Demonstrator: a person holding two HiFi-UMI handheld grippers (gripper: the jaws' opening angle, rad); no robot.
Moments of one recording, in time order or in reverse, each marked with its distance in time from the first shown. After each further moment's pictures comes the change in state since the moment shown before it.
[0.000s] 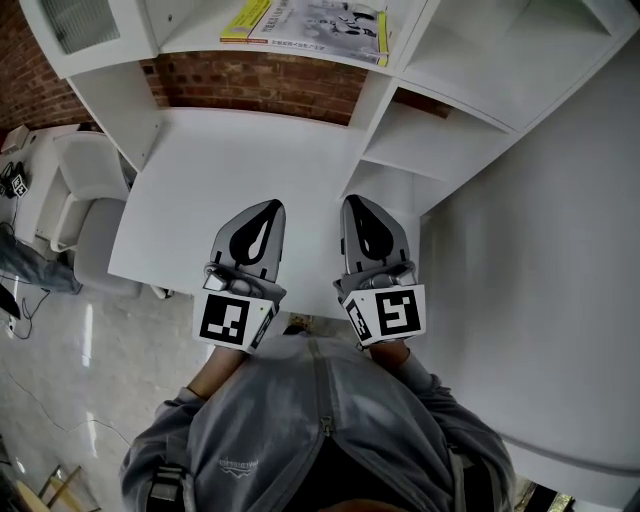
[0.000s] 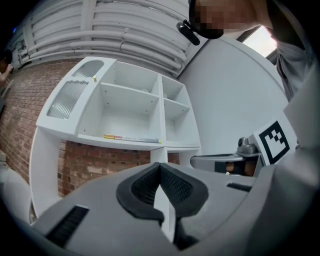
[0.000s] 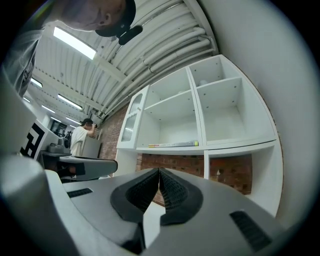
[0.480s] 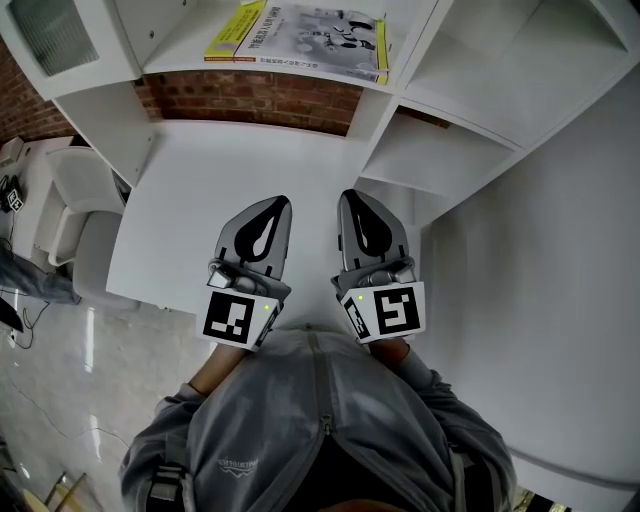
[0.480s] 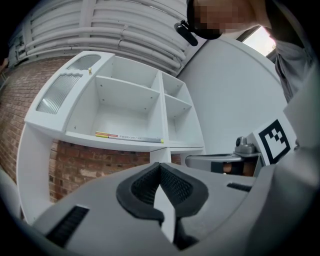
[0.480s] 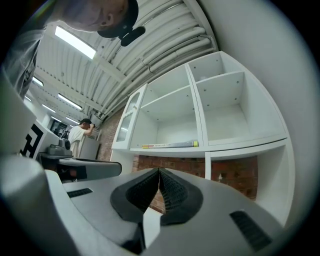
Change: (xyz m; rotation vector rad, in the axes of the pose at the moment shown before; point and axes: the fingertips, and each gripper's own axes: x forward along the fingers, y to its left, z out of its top) left arm 0.057 0.016 0.008 -0.024 -0.056 -0.020; right arm 0.047 -0.026 0.001 -0.014 -0.028 0.001
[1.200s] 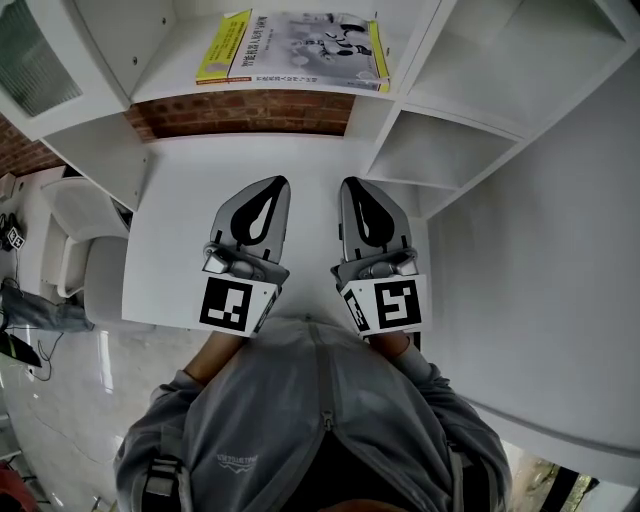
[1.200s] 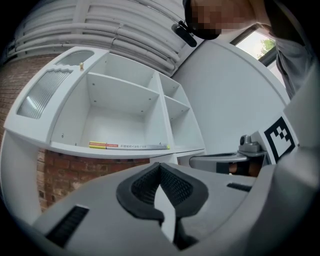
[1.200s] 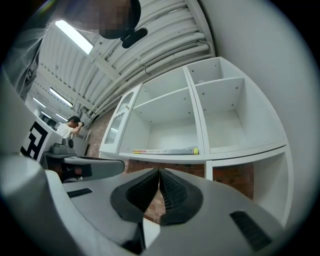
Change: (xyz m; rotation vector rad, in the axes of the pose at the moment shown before) left arm 0.036 0.041 0.021 0.070 -0.008 -0.114; right arm 0.040 -0.002 0.016 -0.017 -0.039 -0.121
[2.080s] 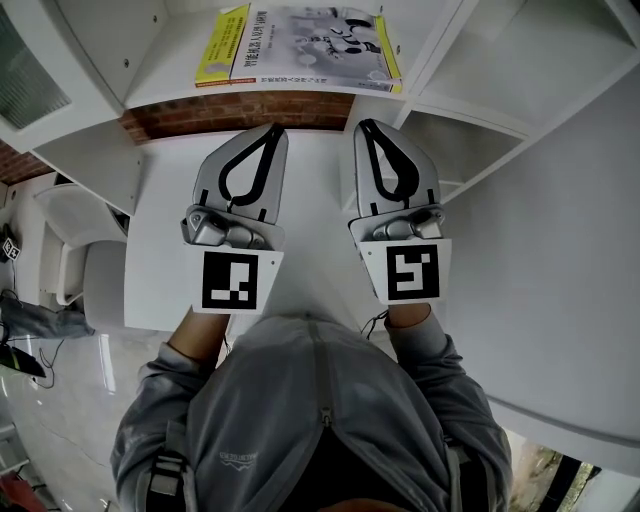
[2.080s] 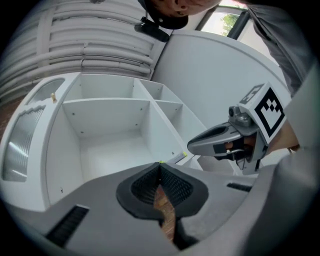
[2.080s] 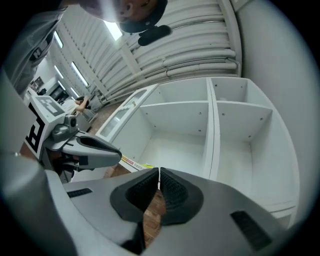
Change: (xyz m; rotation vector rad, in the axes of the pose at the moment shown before) left arm 0.040 0.040 0.045 0.455 -0.018 -0.014; right arm 0.060 -0.015 0.054 -0.261 -0.061 -0.020
